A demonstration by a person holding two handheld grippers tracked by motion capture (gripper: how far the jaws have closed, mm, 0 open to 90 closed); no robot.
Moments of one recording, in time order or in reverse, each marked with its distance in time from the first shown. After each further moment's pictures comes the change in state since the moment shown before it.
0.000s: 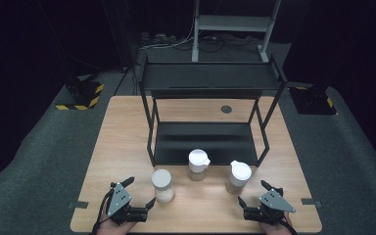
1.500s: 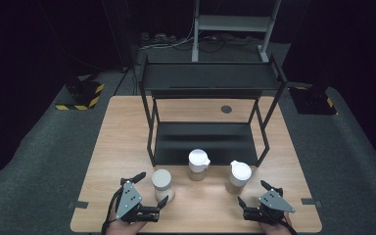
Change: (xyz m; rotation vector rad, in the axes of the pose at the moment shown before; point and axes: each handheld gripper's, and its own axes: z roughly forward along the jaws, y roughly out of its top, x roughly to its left) left arm -0.028 0.041 0.005 -0.101 -0.035 0.038; right arm 0.000 0.000 0.000 0.001 0.001 -0.004
